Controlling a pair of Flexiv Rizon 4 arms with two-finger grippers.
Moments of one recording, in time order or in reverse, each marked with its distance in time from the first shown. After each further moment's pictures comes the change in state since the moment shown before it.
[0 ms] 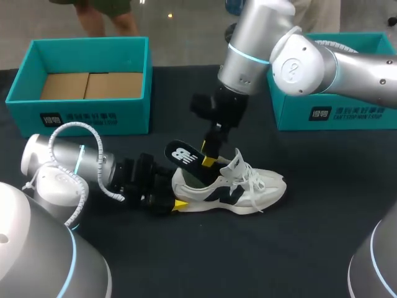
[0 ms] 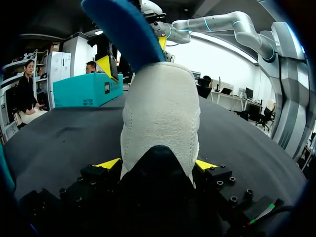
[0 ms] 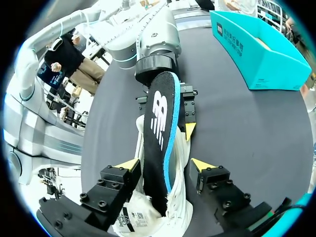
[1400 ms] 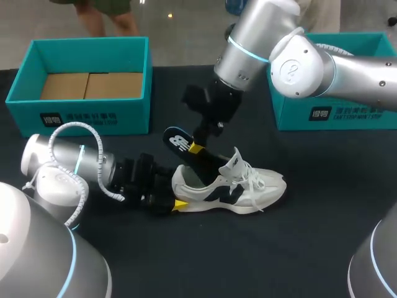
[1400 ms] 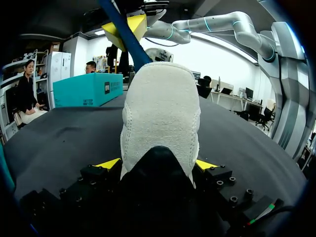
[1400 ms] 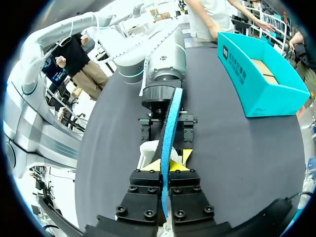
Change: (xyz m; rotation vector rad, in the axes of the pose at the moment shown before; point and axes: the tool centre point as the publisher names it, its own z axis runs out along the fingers) left arm 0.000 0.000 0.000 0.000 0.000 0.000; right arm 0.001 0.040 -0.014 -0.108 -0.049 -0.091
